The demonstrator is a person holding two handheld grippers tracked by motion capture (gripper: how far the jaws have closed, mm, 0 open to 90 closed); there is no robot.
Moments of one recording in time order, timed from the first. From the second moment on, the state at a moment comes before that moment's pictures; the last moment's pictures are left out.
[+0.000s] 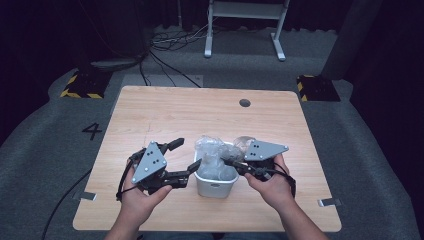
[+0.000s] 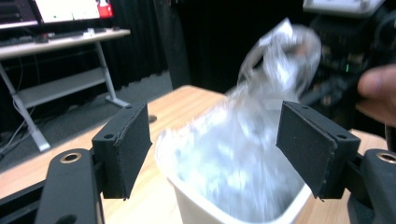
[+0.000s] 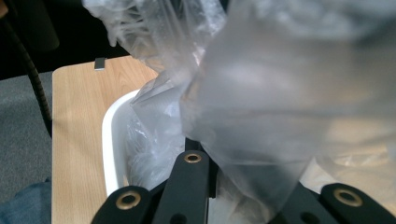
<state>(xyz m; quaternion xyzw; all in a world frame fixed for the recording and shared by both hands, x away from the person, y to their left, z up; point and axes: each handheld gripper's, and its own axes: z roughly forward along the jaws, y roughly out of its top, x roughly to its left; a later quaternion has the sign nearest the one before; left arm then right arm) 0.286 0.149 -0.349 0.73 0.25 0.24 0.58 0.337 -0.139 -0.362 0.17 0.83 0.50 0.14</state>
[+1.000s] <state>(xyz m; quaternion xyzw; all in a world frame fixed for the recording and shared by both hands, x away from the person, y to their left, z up) 0.296 0.143 -0.396 0.75 0.30 0.22 0.54 0.337 -0.149 -0.331 0.17 0.81 0.54 0.16</state>
